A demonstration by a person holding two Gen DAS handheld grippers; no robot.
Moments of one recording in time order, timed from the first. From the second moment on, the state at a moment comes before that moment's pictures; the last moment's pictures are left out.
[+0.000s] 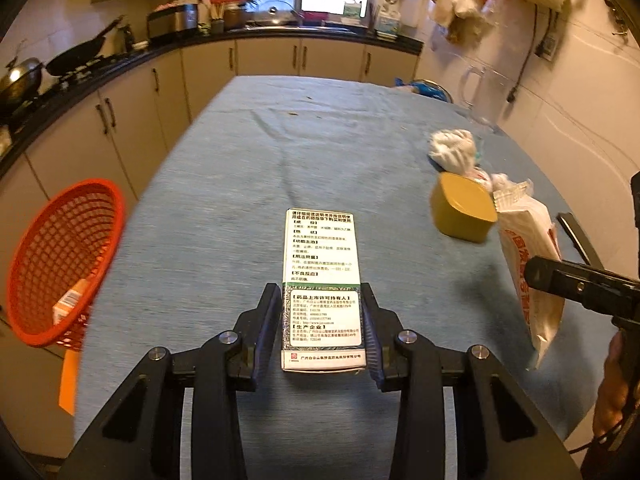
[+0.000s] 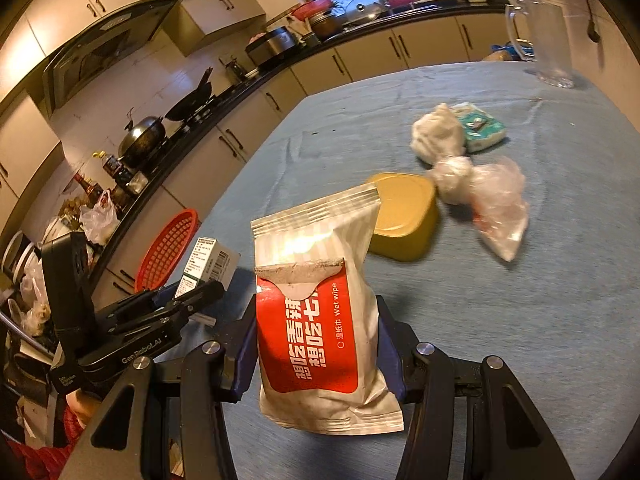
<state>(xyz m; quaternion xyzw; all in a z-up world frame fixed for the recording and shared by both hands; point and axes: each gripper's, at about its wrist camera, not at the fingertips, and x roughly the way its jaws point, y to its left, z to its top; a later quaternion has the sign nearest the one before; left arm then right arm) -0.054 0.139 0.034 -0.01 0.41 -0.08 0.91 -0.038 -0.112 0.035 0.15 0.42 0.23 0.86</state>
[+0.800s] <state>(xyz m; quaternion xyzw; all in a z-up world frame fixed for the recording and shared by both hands) -0.064 0.206 0.046 -0.05 0.38 -0.04 0.92 -0.022 -0.028 0.039 0.10 0.44 0.27 0.85</state>
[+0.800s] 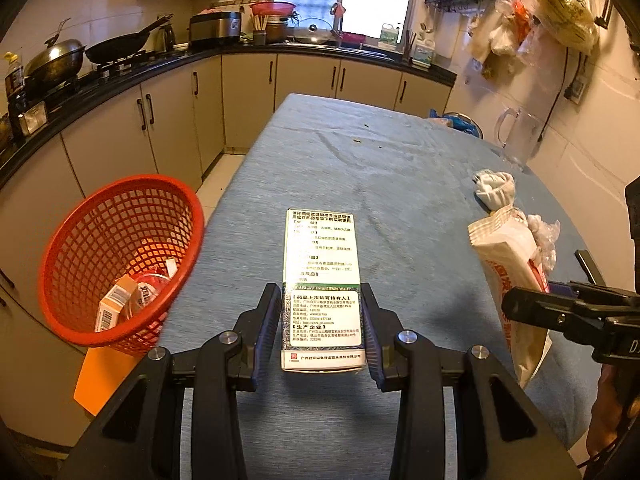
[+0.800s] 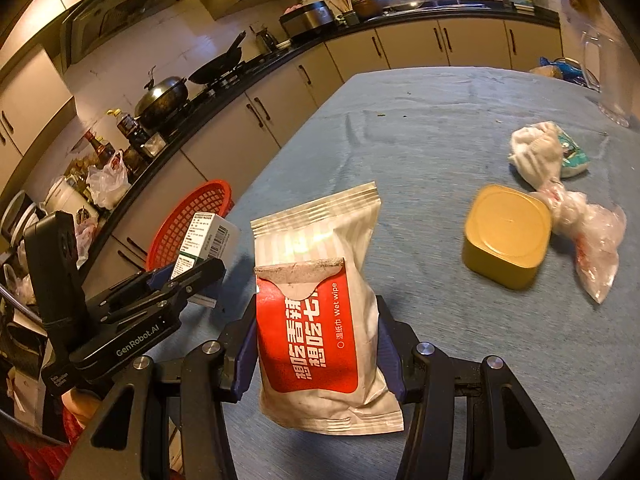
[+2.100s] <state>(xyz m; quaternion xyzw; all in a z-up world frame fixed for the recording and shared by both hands) -0.067 0.386 0.051 -0.16 0.35 0.09 0.92 0.031 0.129 0.072 0.05 0.45 0.34 0.82</state>
